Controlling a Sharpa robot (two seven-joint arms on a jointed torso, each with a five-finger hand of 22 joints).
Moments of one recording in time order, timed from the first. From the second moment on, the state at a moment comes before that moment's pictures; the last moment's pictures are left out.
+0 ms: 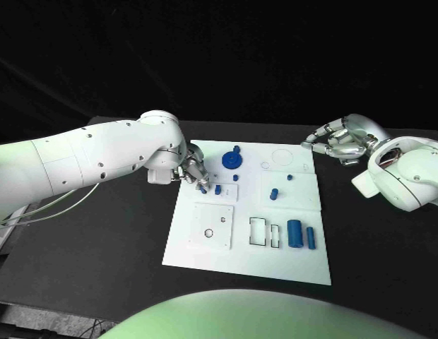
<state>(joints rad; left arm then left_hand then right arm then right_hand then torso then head) 1.26 -0.67 -0.08 1.32 -0.97 0.41 -0.62 0.97 -0.15 0.83 0.06 0.08 0.91 0.04 0.58 1.09 1.40 -0.03 1.14 1.13 1.46 -0.09 1.57 1.31 0.01 1.46 0.03 1.51 1.31 1.29 -0.93 -0.13 1.57 -0.84 -0.41 -0.13 1.20 -0.22 0.26 0.28 0.30 0.90 0.13 0.20 0.49 1.38 0.05 1.35 1.31 1.46 -0.02 1.55 1.31 0.05 1.42 0.10 1.31 1.31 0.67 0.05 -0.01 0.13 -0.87</state>
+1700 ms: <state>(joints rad) 1.27 -0.70 -0.06 1.34 -0.92 0.49 -0.63 1.01 -0.12 0.83 0.06 0.05 0.89 0.04 0.58 1.11 1.40 -0.03 1.15 1.16 1.46 -0.09 1.57 1.31 0.01 1.47 0.03 1.51 1.31 1.28 -0.93 -0.13 1.57 -0.84 -0.41 -0.13 1.20 -0.22 0.26 0.29 0.30 0.90 0.13 0.20 0.49 1.38 0.05 1.35 1.31 1.46 -0.02 1.55 1.31 0.05 1.42 0.10 1.31 1.31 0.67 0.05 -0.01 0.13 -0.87</state>
